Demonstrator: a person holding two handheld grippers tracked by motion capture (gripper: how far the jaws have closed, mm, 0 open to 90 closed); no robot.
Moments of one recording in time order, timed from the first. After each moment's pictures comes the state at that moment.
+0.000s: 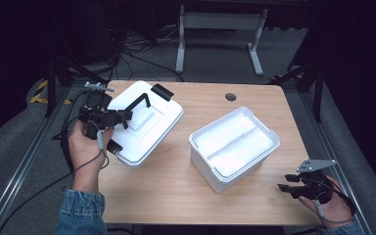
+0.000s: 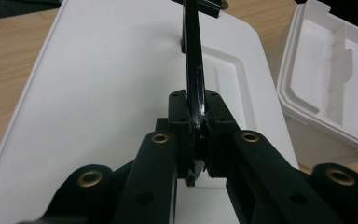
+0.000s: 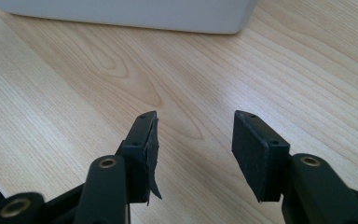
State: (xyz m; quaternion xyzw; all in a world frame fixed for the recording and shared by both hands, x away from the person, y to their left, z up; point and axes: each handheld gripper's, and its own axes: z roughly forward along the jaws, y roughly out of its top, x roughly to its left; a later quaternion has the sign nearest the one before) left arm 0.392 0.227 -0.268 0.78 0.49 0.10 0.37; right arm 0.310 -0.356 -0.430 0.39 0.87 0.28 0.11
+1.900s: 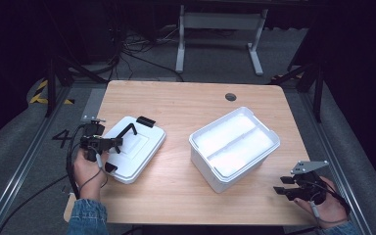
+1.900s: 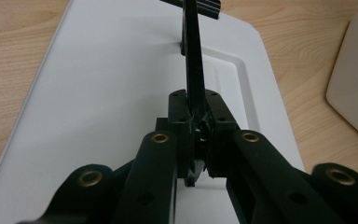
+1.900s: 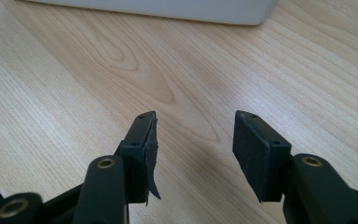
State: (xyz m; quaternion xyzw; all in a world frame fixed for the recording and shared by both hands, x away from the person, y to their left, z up) left arm 0.408 0.277 -0.403 0.74 0.58 0.04 0.35; right arm 0.312 -0.348 -0.441 0.38 0.88 0.28 0.10
